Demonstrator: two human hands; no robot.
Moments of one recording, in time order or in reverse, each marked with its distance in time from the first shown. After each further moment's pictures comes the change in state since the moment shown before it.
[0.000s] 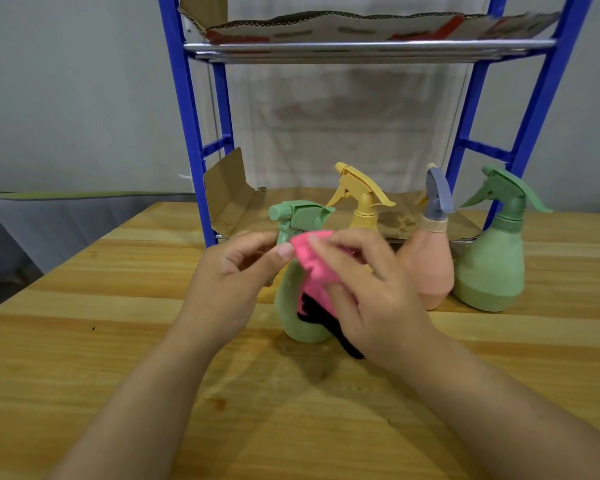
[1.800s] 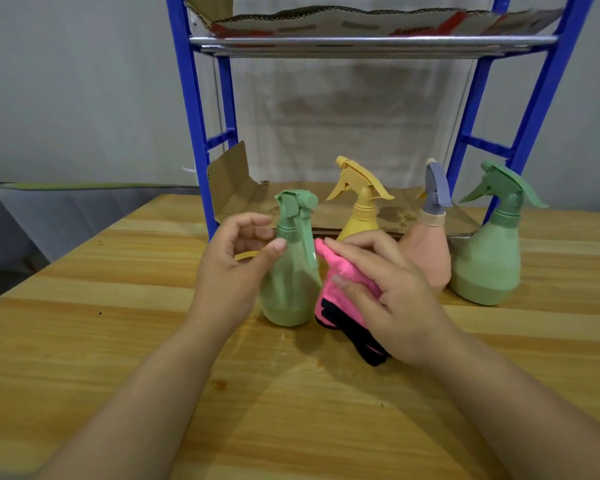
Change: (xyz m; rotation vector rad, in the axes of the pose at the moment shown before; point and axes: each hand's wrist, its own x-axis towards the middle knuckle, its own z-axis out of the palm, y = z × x) left_hand 0.001 -0.017 0.005 0.096 0.242 -0.011; right_hand -0.013 0.009 -0.025 0.163 -0.279 0.219
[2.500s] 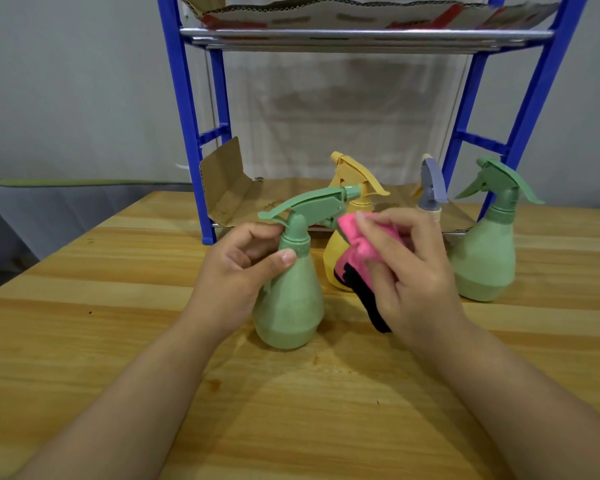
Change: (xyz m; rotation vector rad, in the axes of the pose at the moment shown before) left_hand -0.006 0.005 0.005 -0.330 -0.221 -0.057; right_hand 0.002 0.018 -0.006 -0.295 0.363 -0.223
